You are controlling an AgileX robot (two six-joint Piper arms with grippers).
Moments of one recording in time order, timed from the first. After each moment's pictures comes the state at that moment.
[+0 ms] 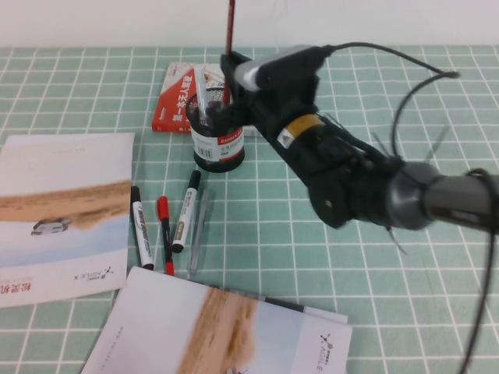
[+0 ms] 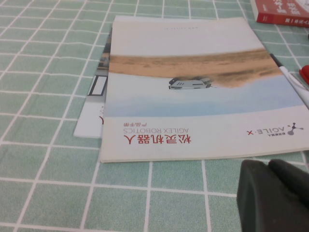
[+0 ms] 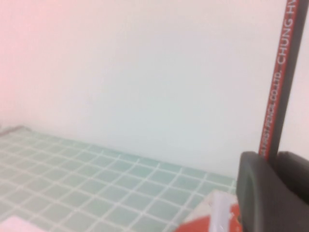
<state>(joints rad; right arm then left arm) 0.67 2.05 -1.35 0.07 -0.78 0.00 0.00 -0.01 0.02 -0.03 0.38 0.01</state>
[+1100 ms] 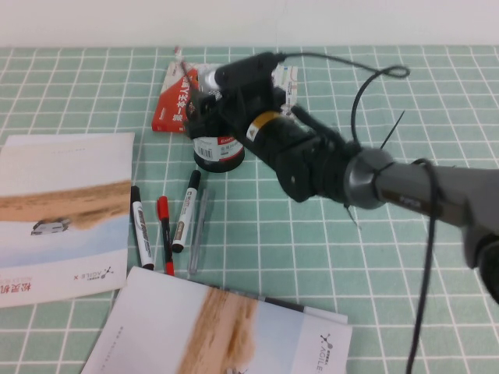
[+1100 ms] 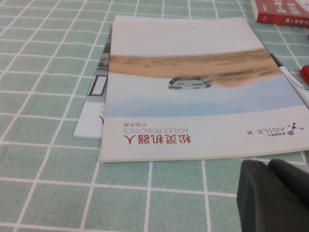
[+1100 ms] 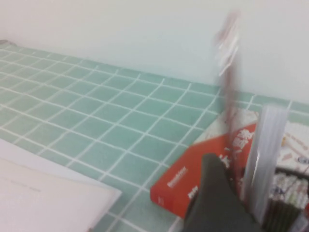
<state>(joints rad) 0.67 2.24 -1.65 0.10 -0.40 -0.02 0.00 -0.01 0.02 -0.03 0.38 0.01</state>
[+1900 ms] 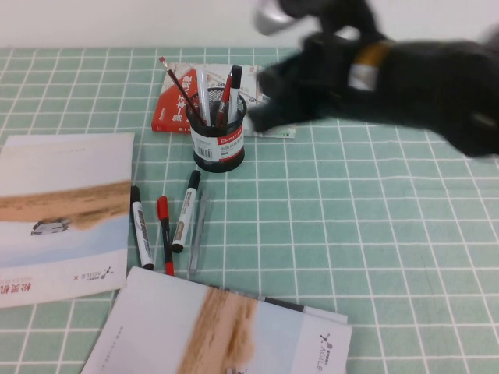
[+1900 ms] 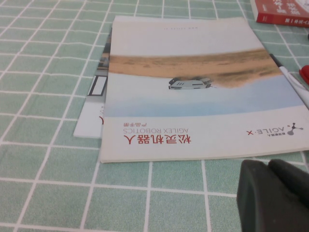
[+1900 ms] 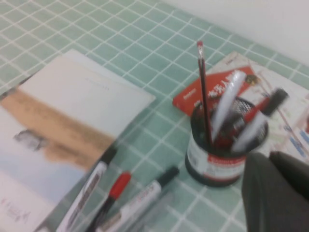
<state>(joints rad) 0.69 1.53 -1.35 0.03 0.32 -0.07 0.00 -0.01 0.02 -0.03 0.38 0.01</state>
